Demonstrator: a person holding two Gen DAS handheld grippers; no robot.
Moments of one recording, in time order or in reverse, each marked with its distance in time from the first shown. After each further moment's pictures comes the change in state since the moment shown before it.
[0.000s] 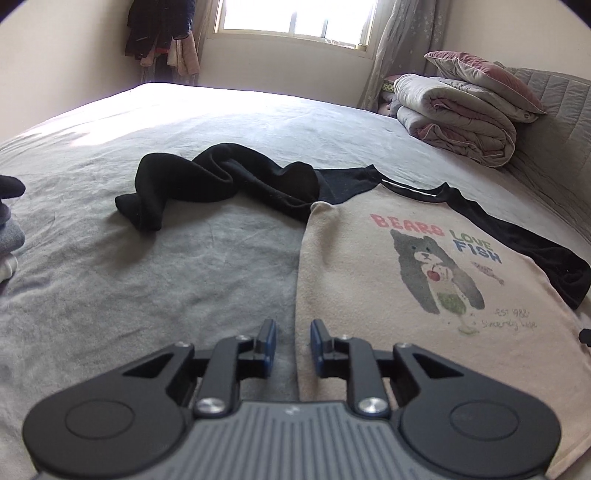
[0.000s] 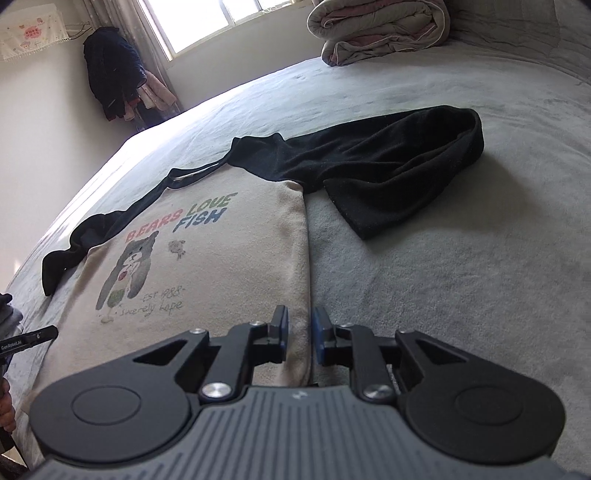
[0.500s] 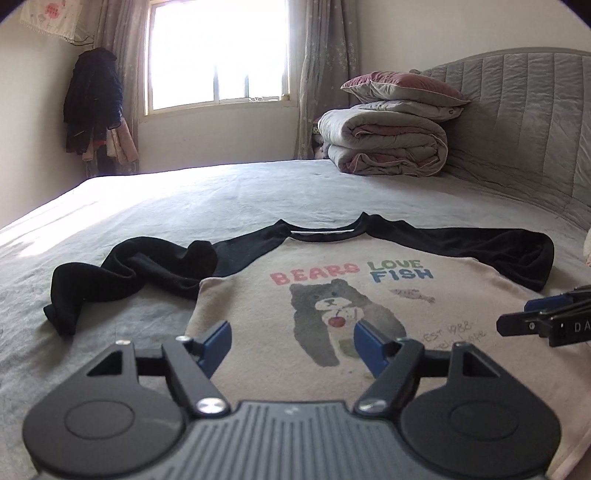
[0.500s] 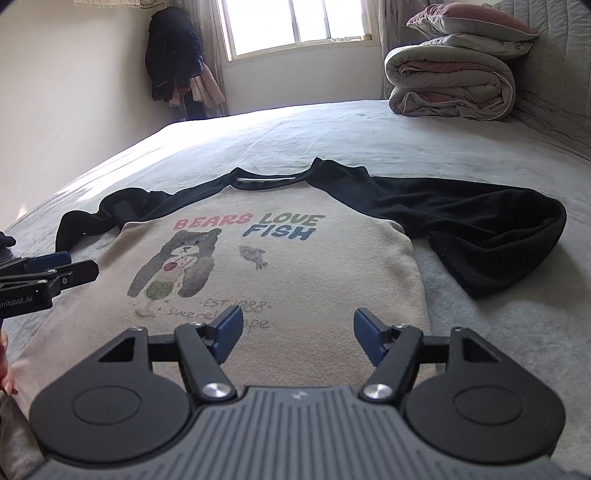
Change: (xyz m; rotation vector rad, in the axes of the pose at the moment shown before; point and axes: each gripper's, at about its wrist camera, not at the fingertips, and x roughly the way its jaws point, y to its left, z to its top) left arm 0.011 -0.091 -0.006 0.309 -0.175 -0.051; right arm 0.037 0.077 -0.009 -0.225 -0.058 0.036
